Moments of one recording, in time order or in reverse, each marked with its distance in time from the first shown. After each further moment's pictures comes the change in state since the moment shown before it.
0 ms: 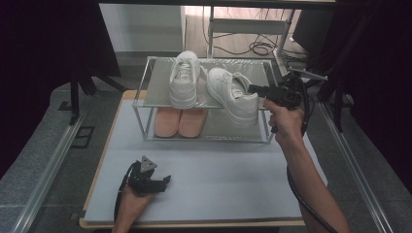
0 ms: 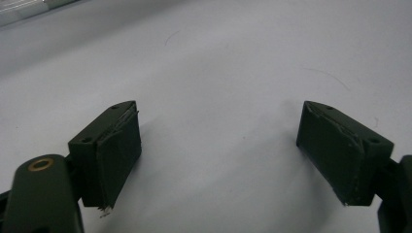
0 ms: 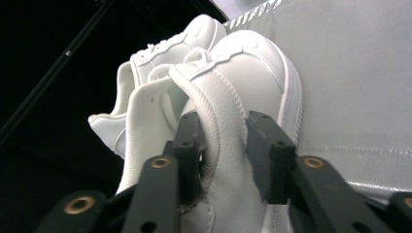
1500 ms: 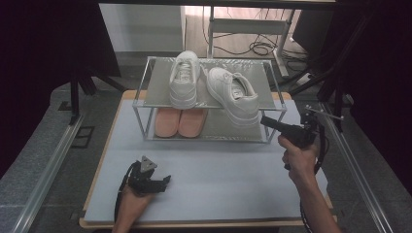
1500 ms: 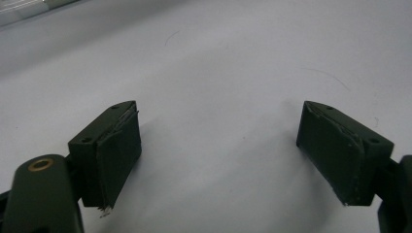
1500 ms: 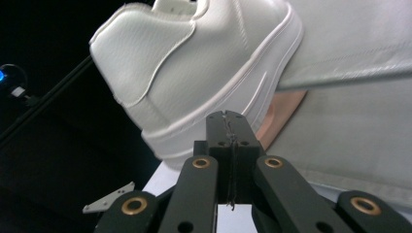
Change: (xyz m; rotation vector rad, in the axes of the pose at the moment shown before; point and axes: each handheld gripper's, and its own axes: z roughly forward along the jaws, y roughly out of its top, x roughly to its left) left arm 0.000 0.000 0.000 -0.004 0.001 -0.001; right arm -0.043 -0.078 -0.053 -0.047 0.150 -0.139
